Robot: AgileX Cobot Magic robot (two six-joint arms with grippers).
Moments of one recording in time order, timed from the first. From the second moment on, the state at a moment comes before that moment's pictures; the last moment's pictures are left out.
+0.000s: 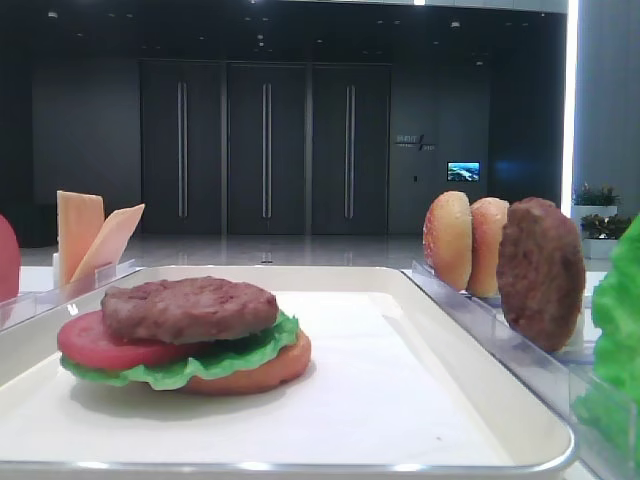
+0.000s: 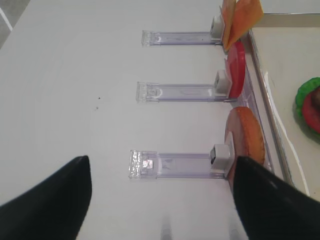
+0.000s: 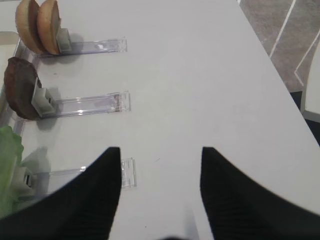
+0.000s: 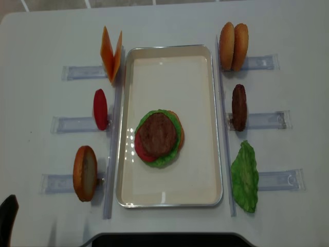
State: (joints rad) left arm 0.10 -0.01 -0.47 0.00 1.11 0.04; right arm -0.09 -0.01 -0.51 0.04 1.14 -0.05
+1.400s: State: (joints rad) left arm 0.10 -0.01 -0.47 0.03 1.11 0.03; right arm -0.09 -0.01 -0.51 0.04 1.14 -0.05
